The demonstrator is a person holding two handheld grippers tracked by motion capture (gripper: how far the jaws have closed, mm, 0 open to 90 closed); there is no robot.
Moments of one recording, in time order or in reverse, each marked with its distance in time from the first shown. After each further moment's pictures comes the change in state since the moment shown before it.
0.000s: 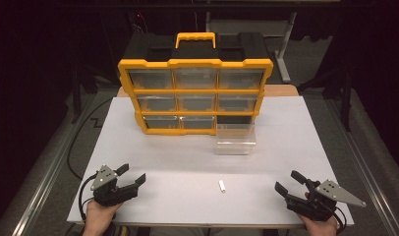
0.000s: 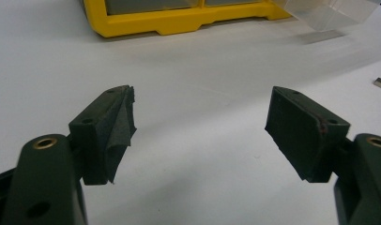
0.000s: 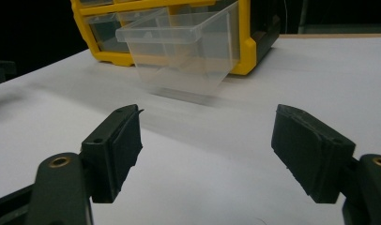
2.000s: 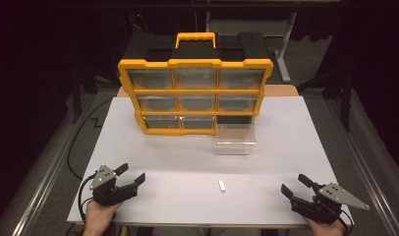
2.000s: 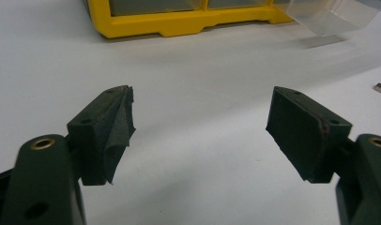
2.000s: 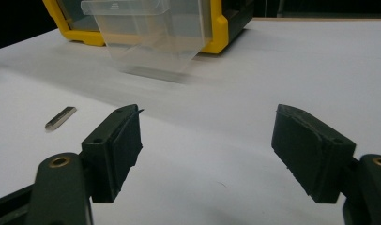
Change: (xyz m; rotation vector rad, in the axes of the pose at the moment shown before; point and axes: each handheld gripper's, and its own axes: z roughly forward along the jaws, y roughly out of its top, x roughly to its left) left arm 0.001 0.001 0.000 -0.007 0.004 -0.014; right arm -0.011 -0.010 -0.010 0.060 -0.090 -0.017
